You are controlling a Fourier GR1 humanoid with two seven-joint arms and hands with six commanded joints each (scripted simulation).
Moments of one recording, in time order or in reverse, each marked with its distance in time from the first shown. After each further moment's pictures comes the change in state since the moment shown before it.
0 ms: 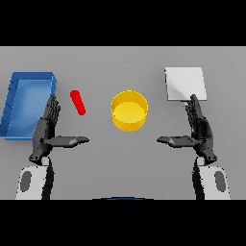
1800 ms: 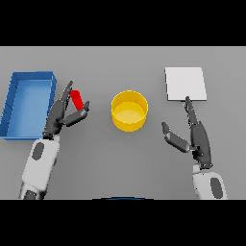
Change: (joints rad) left arm -0.317 0.075 -0.008 0.422 -0.177 0.005 -0.092; right arm 0.066 -0.048 0.119 -0.087 0.253 -0.075 -0.088
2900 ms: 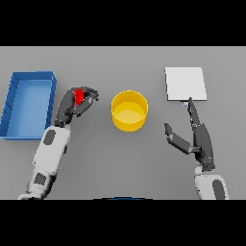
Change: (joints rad) left arm -0.181 -0.049 0.048 0.229 -0.002 0.045 -0.037; right arm 0.022 -0.006 -0.006 -0.027 -0.009 0.005 0.015
